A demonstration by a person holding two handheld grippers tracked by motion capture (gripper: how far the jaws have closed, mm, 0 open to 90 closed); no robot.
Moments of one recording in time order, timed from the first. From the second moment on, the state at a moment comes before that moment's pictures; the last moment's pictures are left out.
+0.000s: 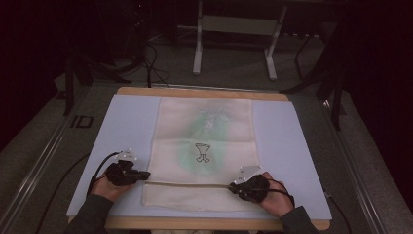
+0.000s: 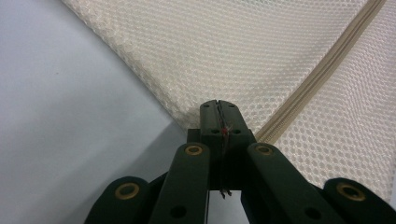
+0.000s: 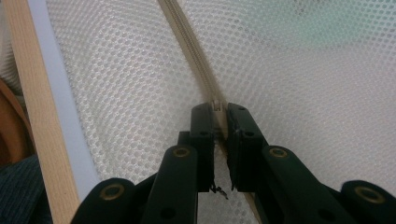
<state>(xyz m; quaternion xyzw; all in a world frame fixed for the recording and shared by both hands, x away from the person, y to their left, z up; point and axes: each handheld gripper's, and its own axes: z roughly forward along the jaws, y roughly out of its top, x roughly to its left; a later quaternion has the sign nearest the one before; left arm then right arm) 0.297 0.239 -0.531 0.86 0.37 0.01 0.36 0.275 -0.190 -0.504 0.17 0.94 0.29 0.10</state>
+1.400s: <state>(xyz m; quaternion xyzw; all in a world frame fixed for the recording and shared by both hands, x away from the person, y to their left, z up) 0.297 0.239 -0.531 0.86 0.37 0.01 0.36 0.275 -0.219 -0.499 0.19 0.93 0.29 0.09</state>
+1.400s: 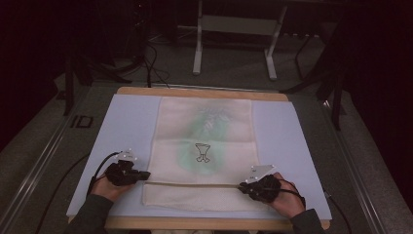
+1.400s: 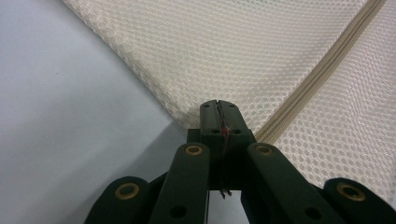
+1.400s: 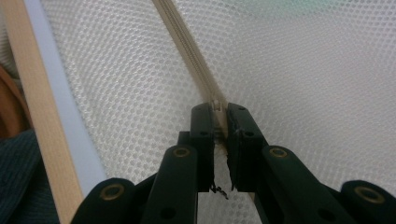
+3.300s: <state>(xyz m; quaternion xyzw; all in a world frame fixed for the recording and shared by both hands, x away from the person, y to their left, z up) 0.297 0.238 -0.531 0.86 0.37 0.01 0.36 0.281 -0.283 -0.506 0.23 0.93 0.29 0.07</state>
